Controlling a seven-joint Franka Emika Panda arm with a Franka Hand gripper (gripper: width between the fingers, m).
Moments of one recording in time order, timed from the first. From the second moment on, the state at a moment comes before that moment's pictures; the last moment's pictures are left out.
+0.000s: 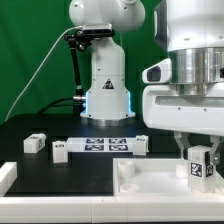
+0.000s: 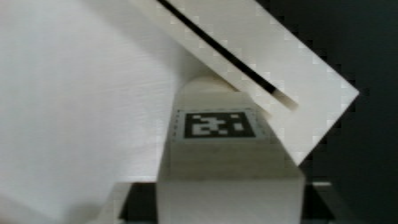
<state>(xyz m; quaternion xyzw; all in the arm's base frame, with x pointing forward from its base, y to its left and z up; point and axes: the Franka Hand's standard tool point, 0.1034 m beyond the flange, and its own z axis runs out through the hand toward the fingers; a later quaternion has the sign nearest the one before) 0.621 0.112 0.073 -0.85 0.53 -0.04 0.05</state>
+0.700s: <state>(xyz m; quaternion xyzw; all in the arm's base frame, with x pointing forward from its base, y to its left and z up) 0.618 0.103 0.072 -0.55 0.83 -0.02 0.06</state>
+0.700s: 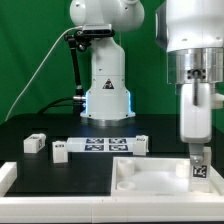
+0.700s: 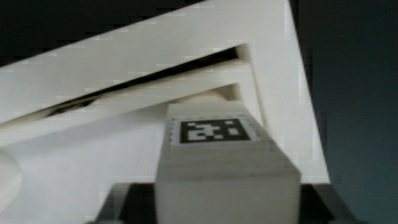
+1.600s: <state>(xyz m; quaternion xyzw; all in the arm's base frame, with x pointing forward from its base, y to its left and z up) 0.617 0.099 0.071 -0.54 0.84 -0.02 0.06</state>
